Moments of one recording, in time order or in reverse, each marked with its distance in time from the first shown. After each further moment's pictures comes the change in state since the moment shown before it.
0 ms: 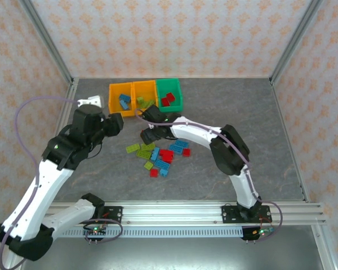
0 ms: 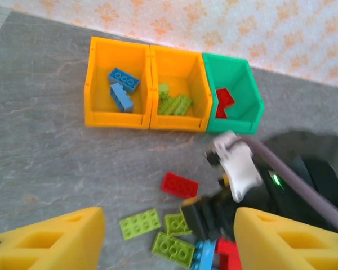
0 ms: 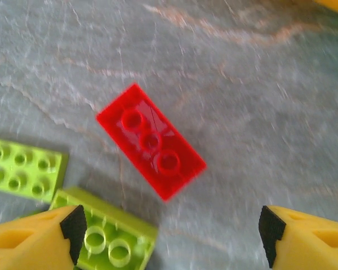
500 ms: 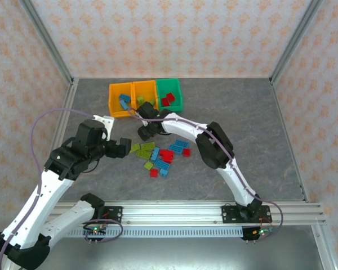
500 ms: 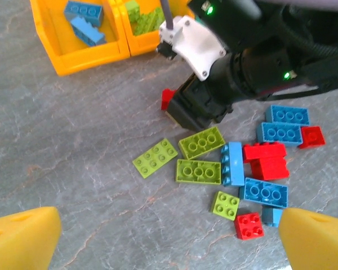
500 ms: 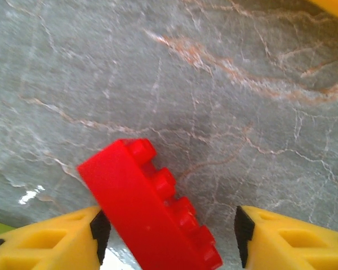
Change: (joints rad) left arm 0.000 -0.097 -0.201 -0.060 0.153 0.261; right arm -0.029 0.217 0.236 -0.064 -0.042 -0.080
